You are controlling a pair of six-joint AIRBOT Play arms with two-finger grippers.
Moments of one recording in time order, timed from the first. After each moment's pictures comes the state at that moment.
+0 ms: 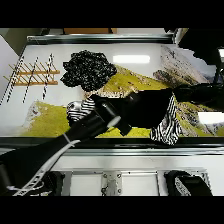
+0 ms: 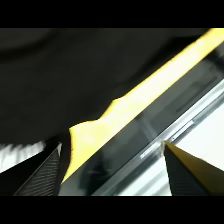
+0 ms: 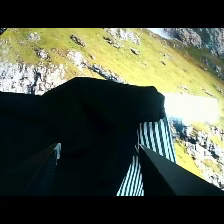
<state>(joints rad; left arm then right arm) -0.96 -1.47 1.35 1.66 -1.15 -1.75 -0.01 -0.79 1.09 -1.34 1.02 1.44</state>
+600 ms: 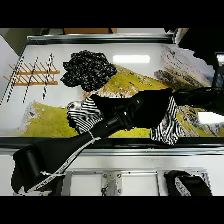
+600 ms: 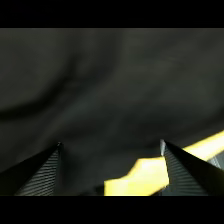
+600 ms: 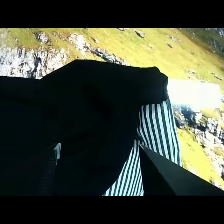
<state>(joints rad) -0.99 -1.66 1.44 1.93 -1.11 -1.92 -0.01 -0.78 1.06 -1.34 1.06 1.44</state>
